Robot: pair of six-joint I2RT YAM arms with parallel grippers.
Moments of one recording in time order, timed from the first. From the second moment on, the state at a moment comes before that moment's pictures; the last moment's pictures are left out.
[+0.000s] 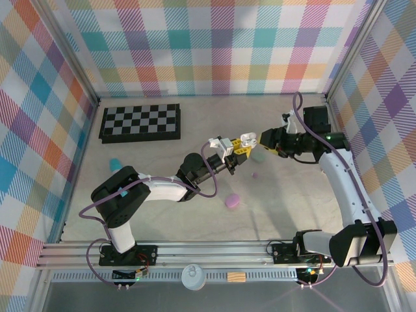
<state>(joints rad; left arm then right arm) -0.88 1.77 0.85 1.20 0.19 -0.09 0.10 1.25 1.23 -0.88 -0.73 0.48</state>
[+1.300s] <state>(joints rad) -0.86 1.72 0.81 1.21 0.21 -0.08 0.12 1.30 1.27 -0.78 -0.84 0.49</state>
